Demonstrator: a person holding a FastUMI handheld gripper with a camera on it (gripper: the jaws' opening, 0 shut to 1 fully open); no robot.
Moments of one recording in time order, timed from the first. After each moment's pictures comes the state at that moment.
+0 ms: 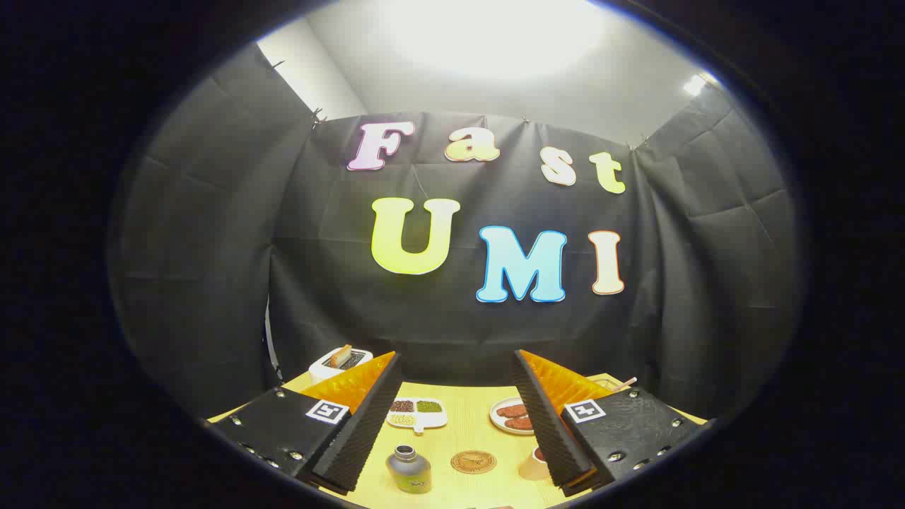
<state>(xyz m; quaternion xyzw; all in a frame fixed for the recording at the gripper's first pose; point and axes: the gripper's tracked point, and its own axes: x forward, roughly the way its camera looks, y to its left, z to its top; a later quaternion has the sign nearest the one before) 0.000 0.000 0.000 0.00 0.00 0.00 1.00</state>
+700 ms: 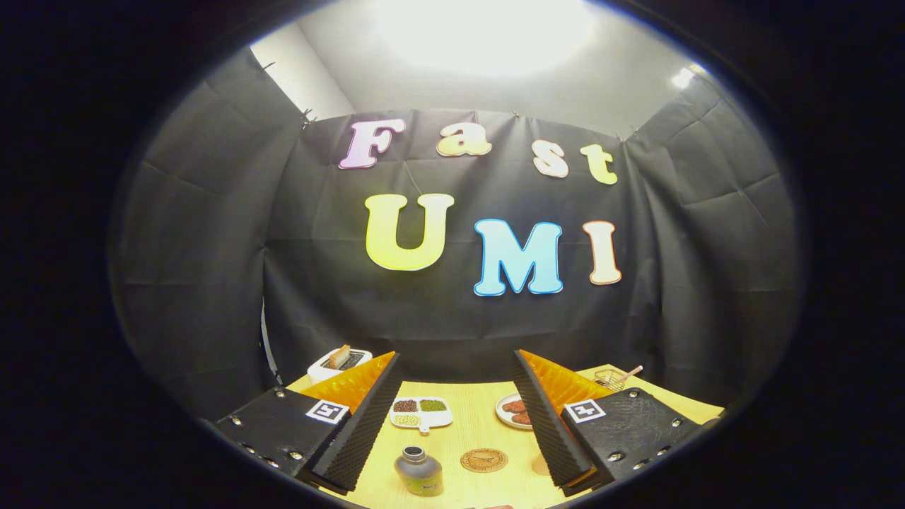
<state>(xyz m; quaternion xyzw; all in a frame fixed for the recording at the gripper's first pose) 0.012 0.005 -0.016 0.02 0.00 -0.01 1.00</state>
